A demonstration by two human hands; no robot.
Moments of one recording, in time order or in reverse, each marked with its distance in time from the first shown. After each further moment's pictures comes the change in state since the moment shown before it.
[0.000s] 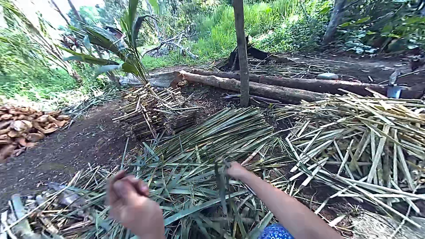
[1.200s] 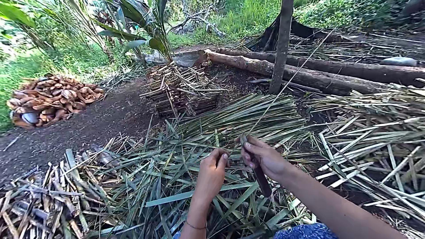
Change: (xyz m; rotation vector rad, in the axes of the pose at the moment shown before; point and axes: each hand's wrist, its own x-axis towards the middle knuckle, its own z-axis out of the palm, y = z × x) left_hand -0.040 -0.029 0.020 0.480 -0.935 -0.415; right_hand -0.131 -0.076 -0.026 0.828 -0.343 -0.540
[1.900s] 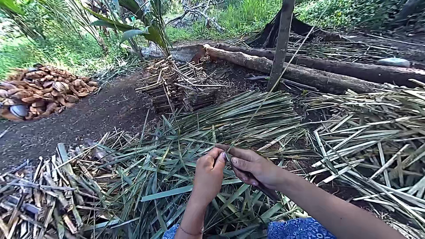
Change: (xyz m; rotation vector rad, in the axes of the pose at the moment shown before) left_hand -0.017 0.009 0.003 -0.157 0.078 0.048; right_hand -0.016 0.007 0.015 -0.100 -0.418 0.056
